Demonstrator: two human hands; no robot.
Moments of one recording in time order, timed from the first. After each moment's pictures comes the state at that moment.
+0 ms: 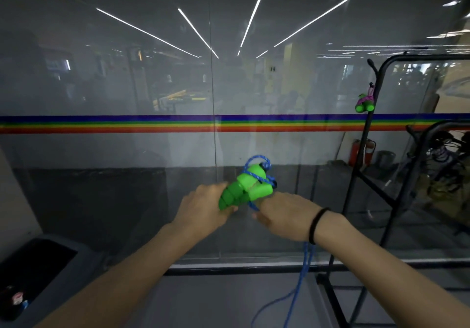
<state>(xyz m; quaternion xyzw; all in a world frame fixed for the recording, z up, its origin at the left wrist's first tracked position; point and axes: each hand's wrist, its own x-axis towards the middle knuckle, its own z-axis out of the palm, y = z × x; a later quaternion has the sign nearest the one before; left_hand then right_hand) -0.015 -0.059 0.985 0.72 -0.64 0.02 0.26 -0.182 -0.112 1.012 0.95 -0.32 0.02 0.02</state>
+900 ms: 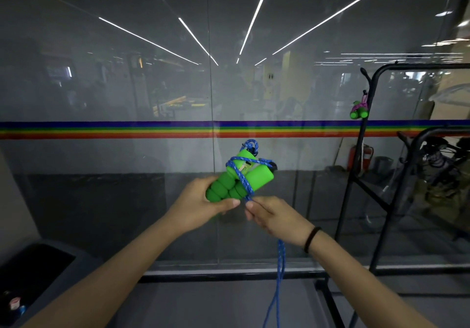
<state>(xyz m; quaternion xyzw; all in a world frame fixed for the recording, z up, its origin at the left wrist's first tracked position) -0.013 -0.047 1.005 0.58 -0.65 -0.17 0.45 -0.187 -0.122 0.984 0.87 -0.26 0.24 -0.34</state>
